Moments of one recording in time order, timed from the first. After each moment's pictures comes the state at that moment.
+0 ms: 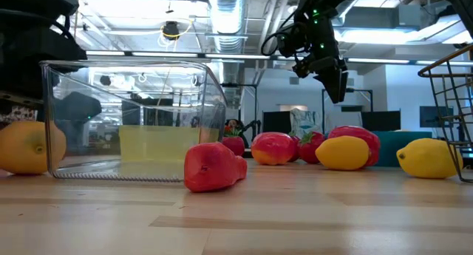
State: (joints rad) left arm -0.39 1.10 0.35 -0.22 0.07 -0.15; right arm -0.59 1.85 1.70 -1.56 0.23 0.00
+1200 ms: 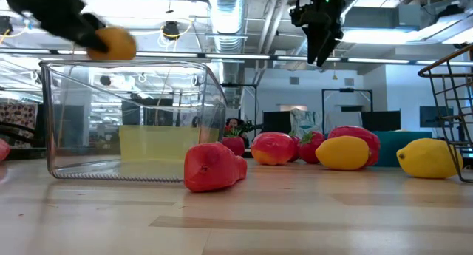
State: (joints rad) left arm -0.35 0.68 0.61 -0.63 -0.56 -0.20; right arm -0.45 1.59 1.70 -1.29 0.23 0.04
